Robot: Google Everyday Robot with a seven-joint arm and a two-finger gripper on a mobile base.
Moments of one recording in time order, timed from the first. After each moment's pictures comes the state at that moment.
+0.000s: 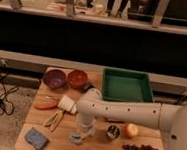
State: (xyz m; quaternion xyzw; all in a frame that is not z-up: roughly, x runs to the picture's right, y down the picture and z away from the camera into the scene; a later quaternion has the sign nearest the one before) arm -0.024 0.297 0.766 -0.40 -0.18 -0.26 0.86
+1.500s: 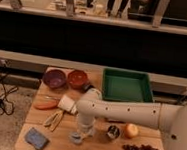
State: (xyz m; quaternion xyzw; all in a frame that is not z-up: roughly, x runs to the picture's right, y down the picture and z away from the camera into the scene) arm -0.024 0.297 0.766 -0.40 -0.18 -0.26 0.86
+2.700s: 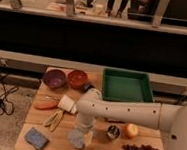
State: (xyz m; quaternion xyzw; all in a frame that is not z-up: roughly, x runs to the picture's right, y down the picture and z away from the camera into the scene) arm -0.024 0.297 0.766 -0.40 -0.18 -0.26 0.86
